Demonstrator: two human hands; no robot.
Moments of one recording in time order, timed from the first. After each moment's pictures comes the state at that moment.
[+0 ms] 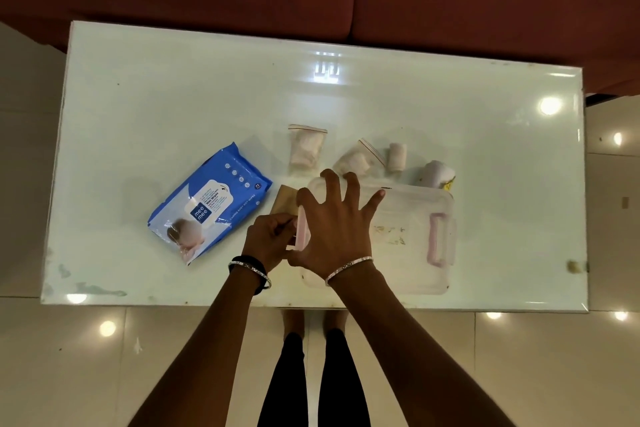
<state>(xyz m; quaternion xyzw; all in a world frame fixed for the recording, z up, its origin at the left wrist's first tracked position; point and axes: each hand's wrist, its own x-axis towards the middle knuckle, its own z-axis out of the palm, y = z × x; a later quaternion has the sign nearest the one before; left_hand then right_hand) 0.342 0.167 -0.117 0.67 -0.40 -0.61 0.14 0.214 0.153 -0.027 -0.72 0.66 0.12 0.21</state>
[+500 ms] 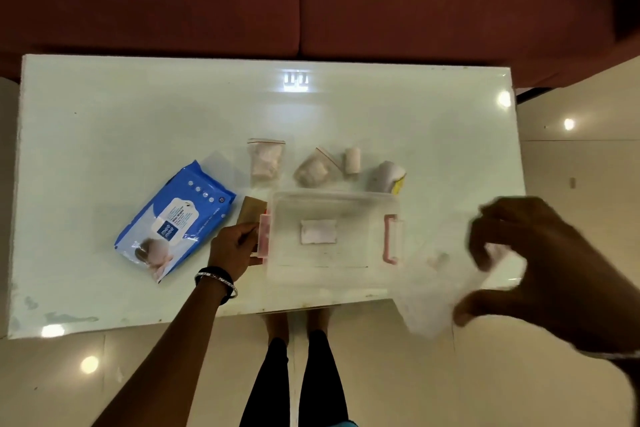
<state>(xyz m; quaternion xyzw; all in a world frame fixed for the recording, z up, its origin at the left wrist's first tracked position) 0.338 0.168 -0.102 0.69 -0.38 -0.60 0.13 0.002 0.193 0.161 -0.71 0.64 0.06 0.29</state>
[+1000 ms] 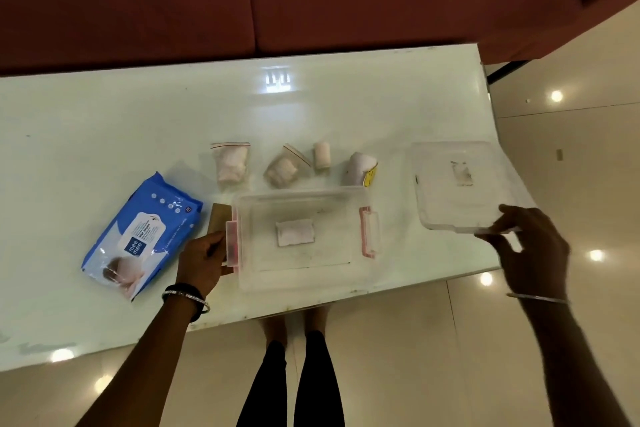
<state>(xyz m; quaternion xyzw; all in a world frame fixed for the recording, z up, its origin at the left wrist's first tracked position) 0.338 0.174 -0.112 0.71 -0.37 -0.58 0.13 -0.108 0.272 0.014 -0.52 0.82 -0.19 0.10</state>
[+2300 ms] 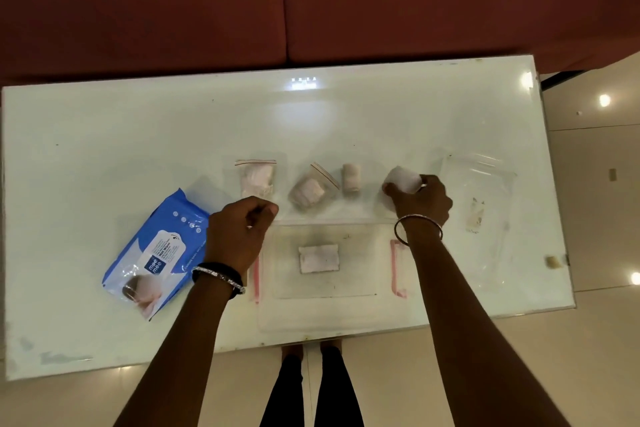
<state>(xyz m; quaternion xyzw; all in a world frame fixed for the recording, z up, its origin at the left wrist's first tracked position) 0.285 0.089 -0.057 0.69 -0.56 -0.43 0.16 0.015 0.099 -0.096 -0.20 0.92 -0.19 0.28</state>
